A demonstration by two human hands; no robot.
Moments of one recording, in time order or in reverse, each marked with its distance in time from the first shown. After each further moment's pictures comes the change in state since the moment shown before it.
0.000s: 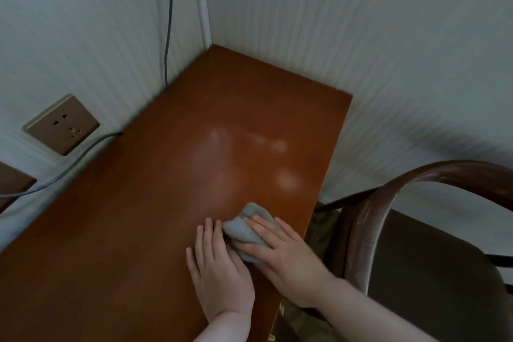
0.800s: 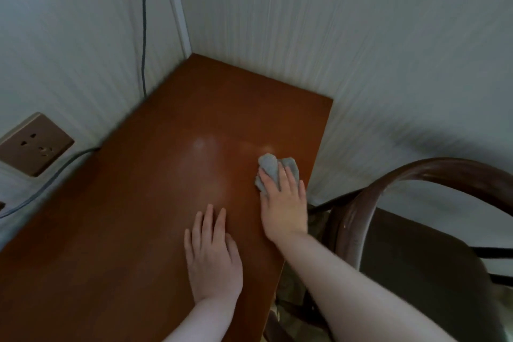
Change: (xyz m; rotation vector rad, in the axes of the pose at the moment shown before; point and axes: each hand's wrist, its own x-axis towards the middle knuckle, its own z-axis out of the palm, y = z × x) left_hand 0.034 0.016 0.008 0.068 -0.080 0.230; right_hand 0.067 0.045 -0.020 -0.050 0.319 0.687
